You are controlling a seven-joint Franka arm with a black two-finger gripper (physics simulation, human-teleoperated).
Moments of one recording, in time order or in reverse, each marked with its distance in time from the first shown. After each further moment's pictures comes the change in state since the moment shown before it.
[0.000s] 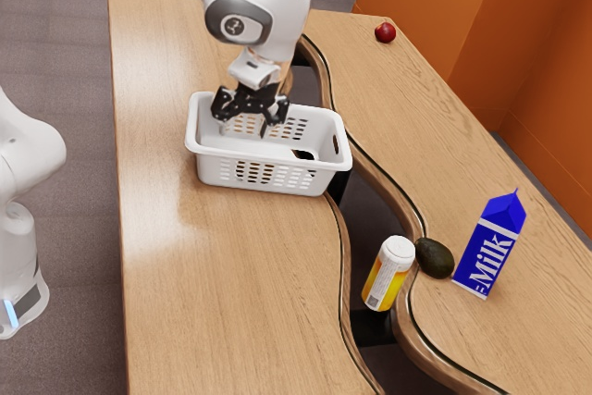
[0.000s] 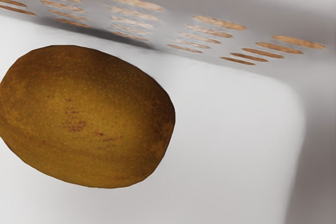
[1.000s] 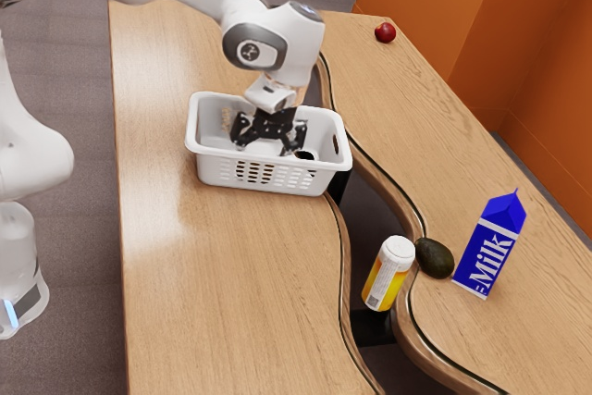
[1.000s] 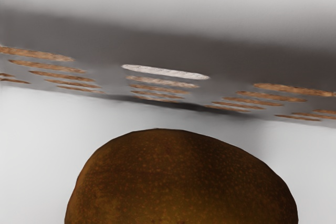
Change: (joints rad) arm -0.364 0.002 0.322 0.022 0.011 0.115 0.011
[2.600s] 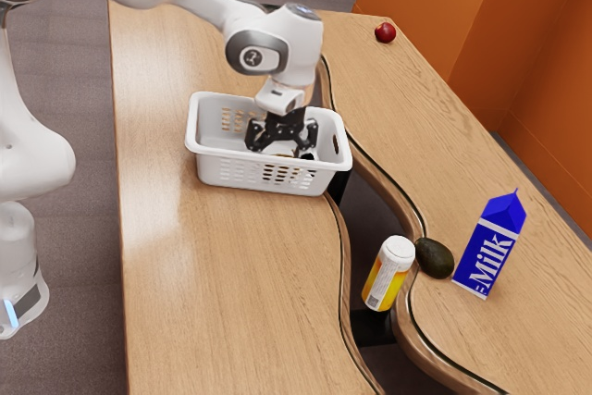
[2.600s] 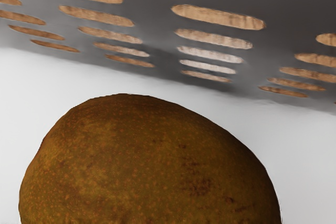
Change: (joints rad) arm -0.097 -0.007 0.124 0.009 0.000 0.151 -0.052
